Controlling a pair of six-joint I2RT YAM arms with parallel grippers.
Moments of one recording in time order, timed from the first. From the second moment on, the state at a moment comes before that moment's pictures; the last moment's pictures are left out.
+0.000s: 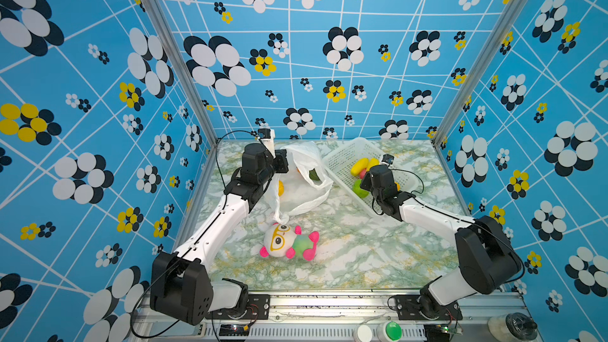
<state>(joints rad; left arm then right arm) -0.28 1.34 1.08 -0.03 0.12 -0.32 0.46 1.60 0.92 0.06 0.41 0.66</state>
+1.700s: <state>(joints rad) -0.28 1.32 1.07 -0.03 0.11 -0.32 0.94 1.47 0.96 0.23 0.24 0.14</state>
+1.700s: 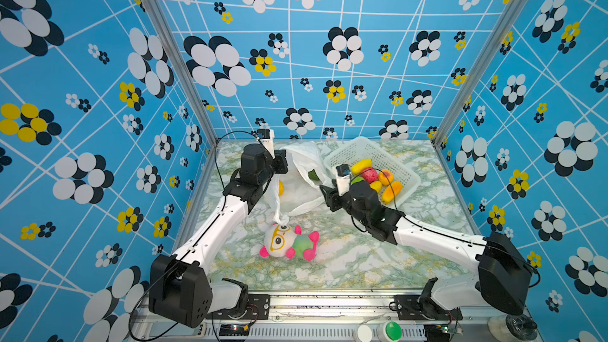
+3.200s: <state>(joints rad) -0.36 1.24 1.04 -0.06 0.17 -0.26 0.96 2.44 1.98 -0.35 0.62 0.06</state>
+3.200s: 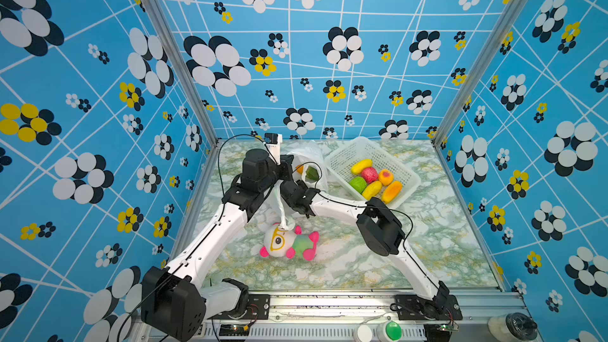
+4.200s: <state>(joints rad) -0.40 1.19 1.03 -0.05 0.19 -0.22 0.87 2.59 2.27 -0.65 0.75 -0.10</state>
